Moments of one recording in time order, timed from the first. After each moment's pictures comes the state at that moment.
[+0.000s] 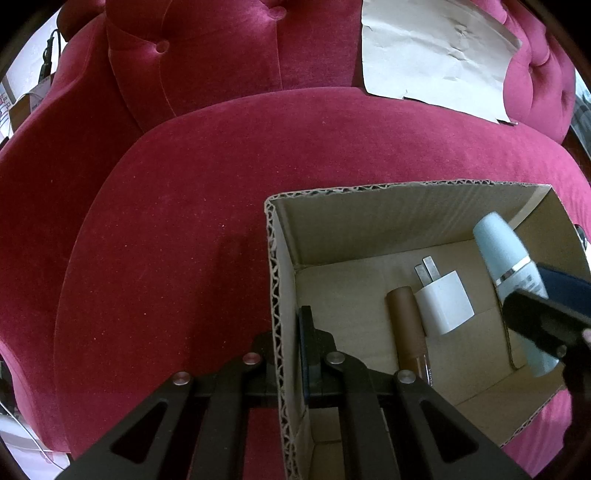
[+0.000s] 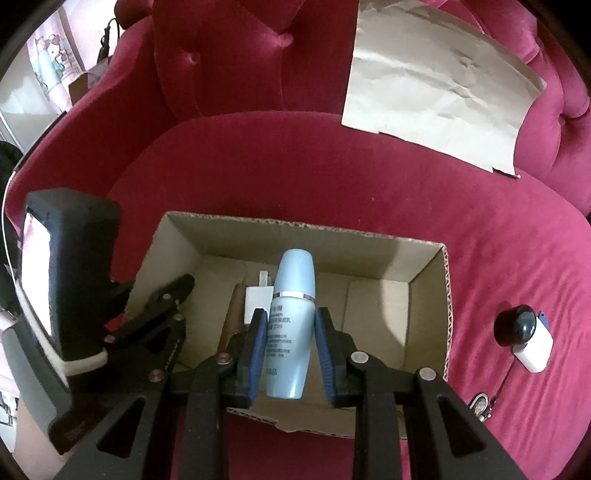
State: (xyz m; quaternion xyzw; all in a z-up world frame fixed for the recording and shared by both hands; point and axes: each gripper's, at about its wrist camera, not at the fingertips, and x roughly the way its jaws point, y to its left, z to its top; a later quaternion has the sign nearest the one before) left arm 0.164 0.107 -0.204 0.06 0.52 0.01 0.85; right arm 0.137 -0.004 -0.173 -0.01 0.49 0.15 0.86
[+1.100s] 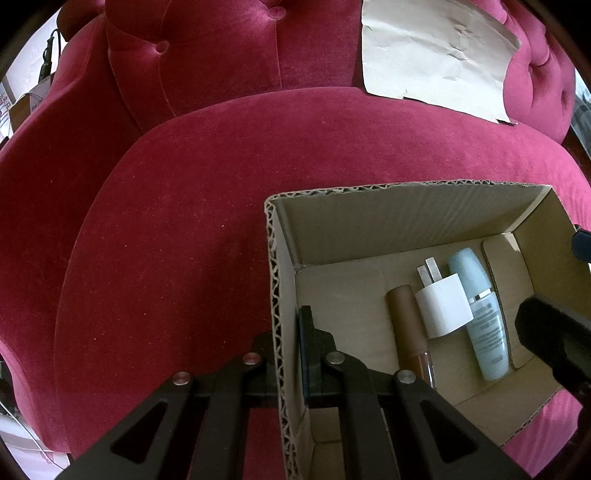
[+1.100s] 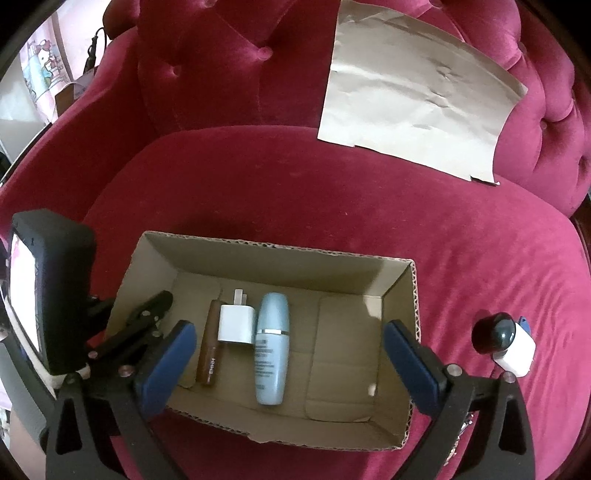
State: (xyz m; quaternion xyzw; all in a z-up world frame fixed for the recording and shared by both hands) left arm 0.162 0.106 -0.205 0.06 0.52 0.01 0.85; right arm 0.140 -0.011 -0.166 -0.02 0.47 0.12 0.87
